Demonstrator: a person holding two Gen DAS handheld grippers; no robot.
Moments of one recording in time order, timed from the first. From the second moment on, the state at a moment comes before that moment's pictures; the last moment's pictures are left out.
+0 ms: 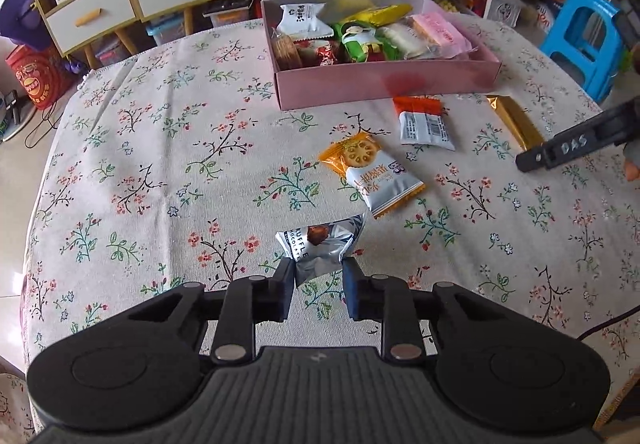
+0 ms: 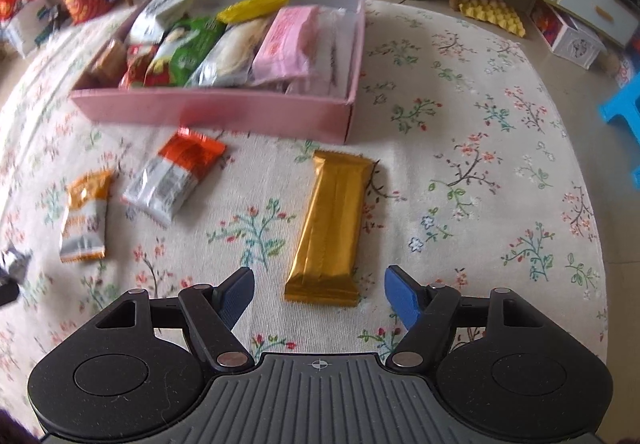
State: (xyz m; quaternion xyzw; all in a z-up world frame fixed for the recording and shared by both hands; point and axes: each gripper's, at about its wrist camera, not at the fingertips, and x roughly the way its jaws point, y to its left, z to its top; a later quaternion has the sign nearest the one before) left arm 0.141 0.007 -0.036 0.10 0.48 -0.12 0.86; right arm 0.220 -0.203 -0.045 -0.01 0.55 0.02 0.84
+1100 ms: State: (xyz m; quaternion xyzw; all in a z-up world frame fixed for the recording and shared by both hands) left arm 0.143 0.006 -0.020 0.08 0.46 -0.11 0.88; right arm 0.234 -0.180 -0.047 -0.02 0.52 0.02 0.85
